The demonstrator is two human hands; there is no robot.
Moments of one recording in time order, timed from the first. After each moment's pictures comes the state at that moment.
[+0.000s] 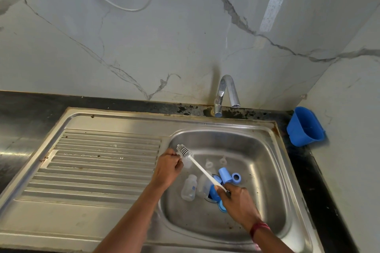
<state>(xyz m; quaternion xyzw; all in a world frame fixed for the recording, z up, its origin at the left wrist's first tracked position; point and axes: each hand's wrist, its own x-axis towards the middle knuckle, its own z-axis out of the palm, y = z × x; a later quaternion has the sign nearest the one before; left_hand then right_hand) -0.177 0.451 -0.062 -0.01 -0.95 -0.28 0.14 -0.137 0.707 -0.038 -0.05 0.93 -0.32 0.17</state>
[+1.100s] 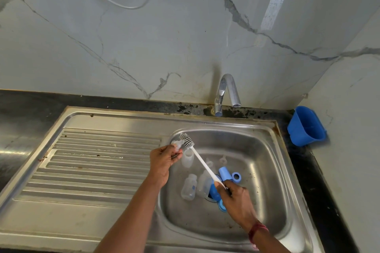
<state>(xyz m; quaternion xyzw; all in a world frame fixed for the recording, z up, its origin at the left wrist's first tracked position) -0.188 0.460 -0.031 0.31 -0.50 -0.81 0.05 -0.136 0.699 -0.040 -0.02 0.90 -0.42 0.11</state>
